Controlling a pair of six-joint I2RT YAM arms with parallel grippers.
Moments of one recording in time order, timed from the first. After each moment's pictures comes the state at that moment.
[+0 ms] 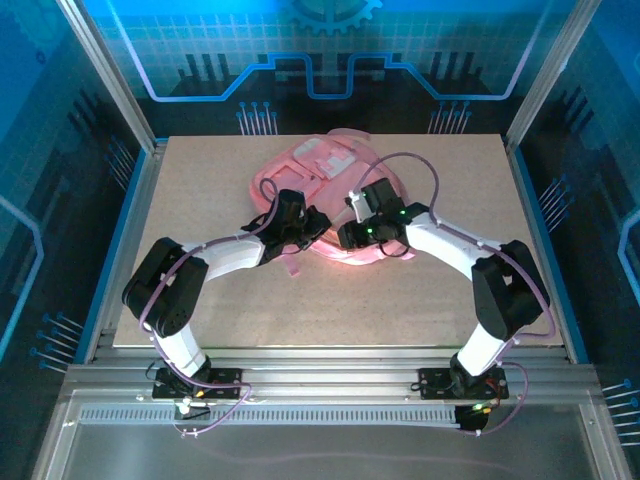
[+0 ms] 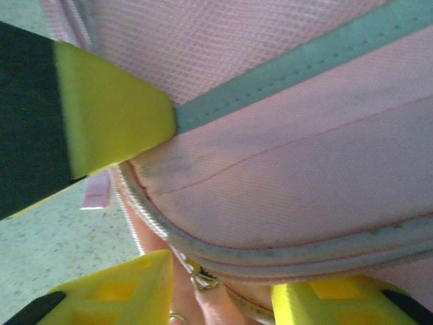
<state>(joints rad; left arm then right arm) -0.53 1.73 0.98 0.15 0.22 -1.19 0.53 1.68 1.15 -0.45 -0.21 0.21</state>
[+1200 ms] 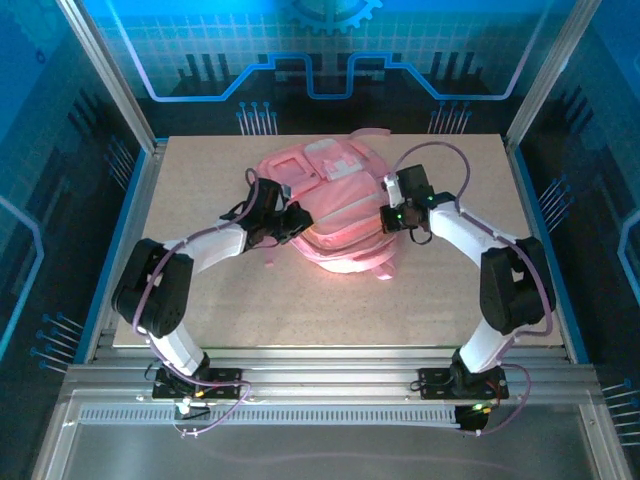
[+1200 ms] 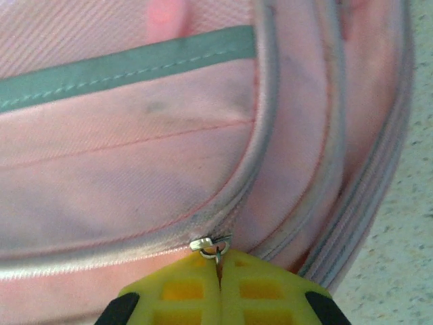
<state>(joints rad) -0.35 1.72 1.04 -0.06 0.41 -0.92 0.31 1.66 1.14 -0.46 -0.11 0.08</state>
